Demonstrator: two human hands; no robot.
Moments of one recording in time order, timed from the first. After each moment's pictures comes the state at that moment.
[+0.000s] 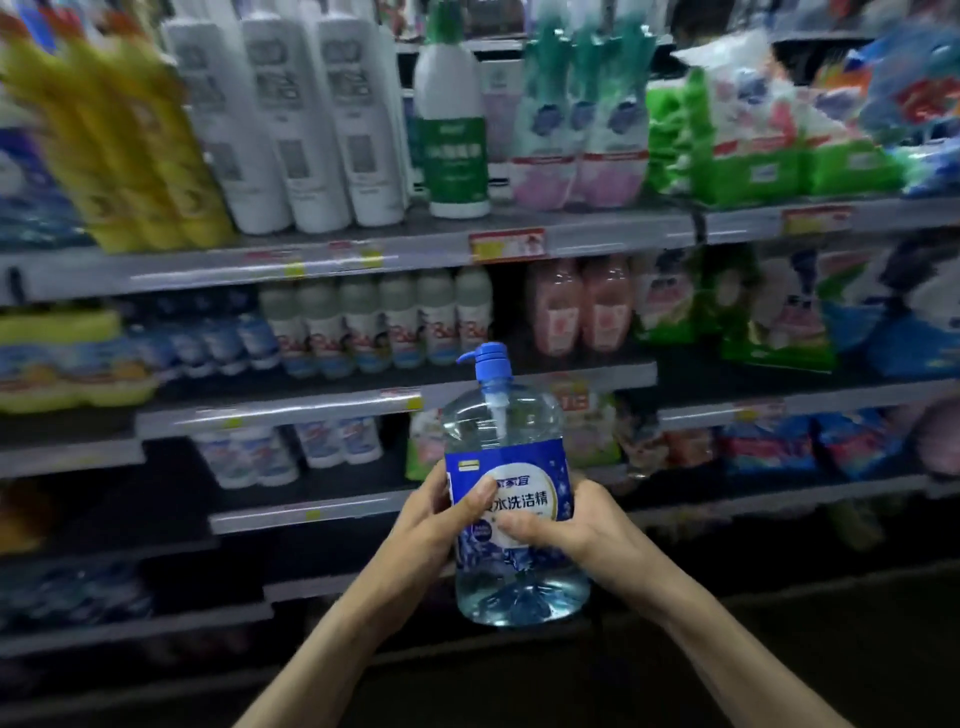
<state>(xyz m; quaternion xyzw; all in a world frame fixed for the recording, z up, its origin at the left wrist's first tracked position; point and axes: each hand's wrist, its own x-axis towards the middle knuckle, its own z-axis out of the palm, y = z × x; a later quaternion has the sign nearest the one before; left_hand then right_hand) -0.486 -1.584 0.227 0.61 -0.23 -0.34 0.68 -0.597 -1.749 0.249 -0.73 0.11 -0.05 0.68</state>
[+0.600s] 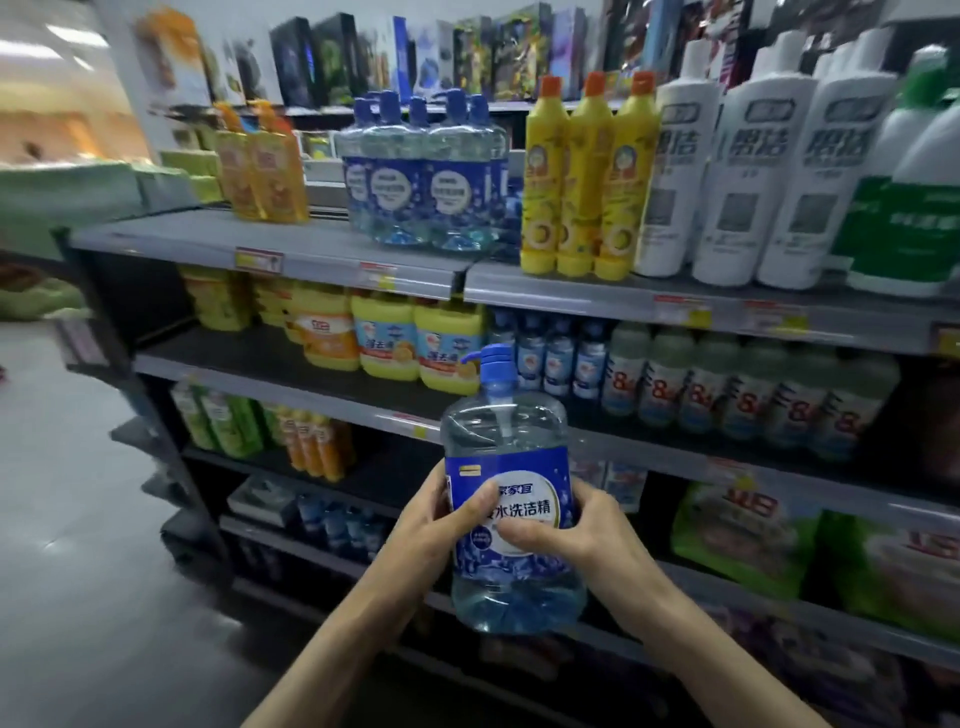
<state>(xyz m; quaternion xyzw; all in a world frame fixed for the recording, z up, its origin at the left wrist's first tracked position) -0.353 -1.253 0.260 0.67 -0.14 -0.13 0.72 -0.388 -1.446 0.269 -0.73 -0.04 0.03 0.69</state>
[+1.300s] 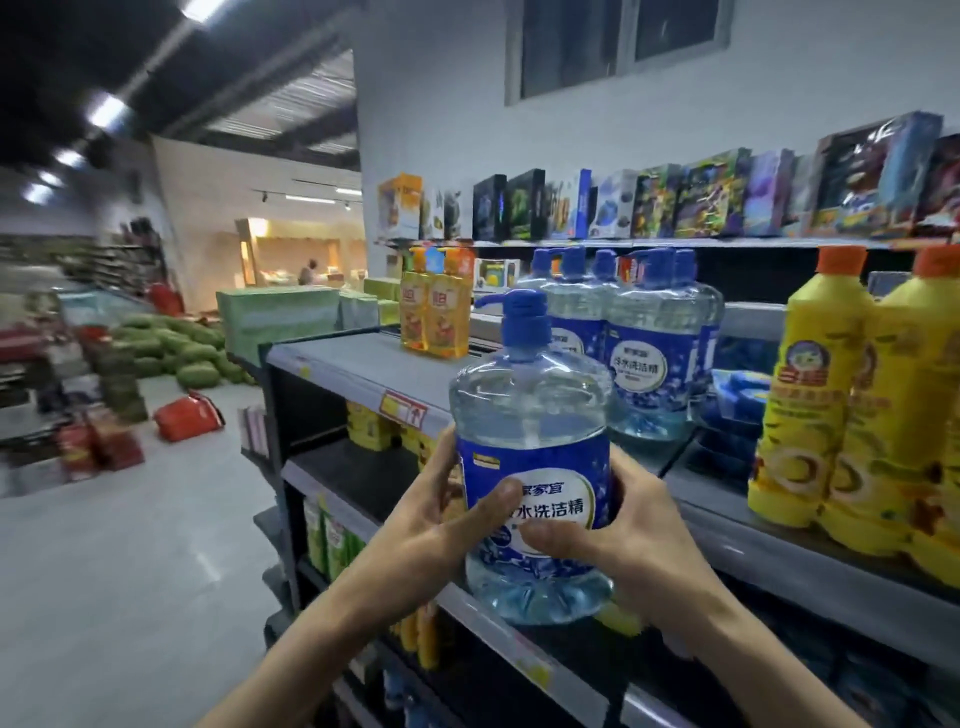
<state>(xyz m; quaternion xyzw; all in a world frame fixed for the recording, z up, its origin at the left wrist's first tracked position) -0.154 -1.157 0.395 0.71 -0.20 0.09 0.67 -0.111 -1.360 0.399 -0.70 -0.31 -0.01 0.65</state>
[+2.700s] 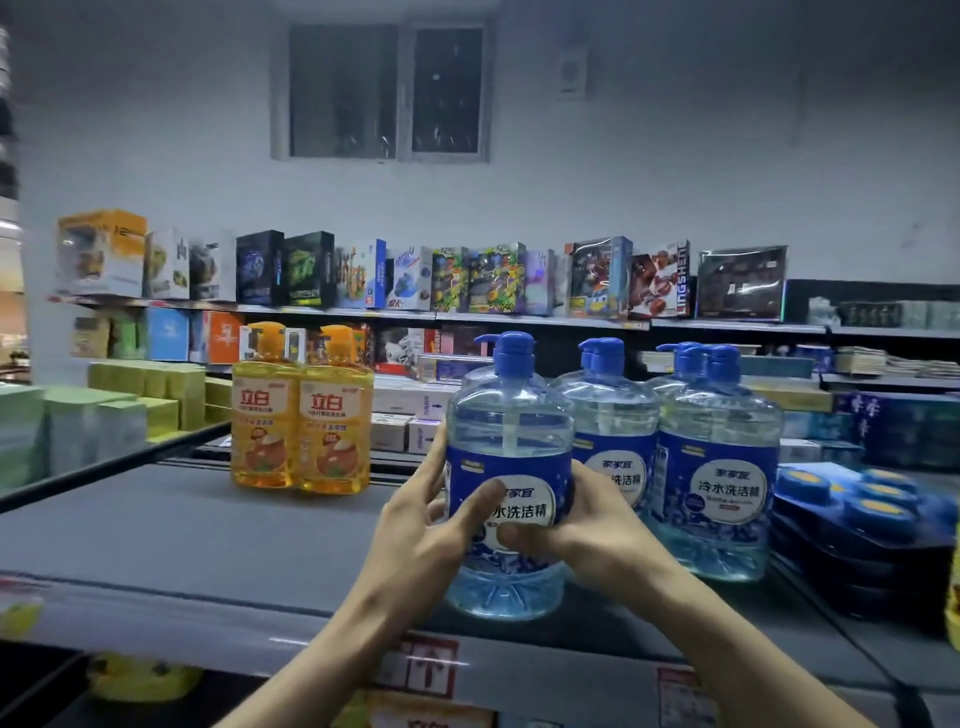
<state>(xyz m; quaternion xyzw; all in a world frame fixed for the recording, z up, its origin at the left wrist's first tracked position) 0.192 -0.994 0.422 0.64 -0.39 0.10 0.66 0.128 -1.178 0.447 -0.83 -0.13 -0.20 0.50</state>
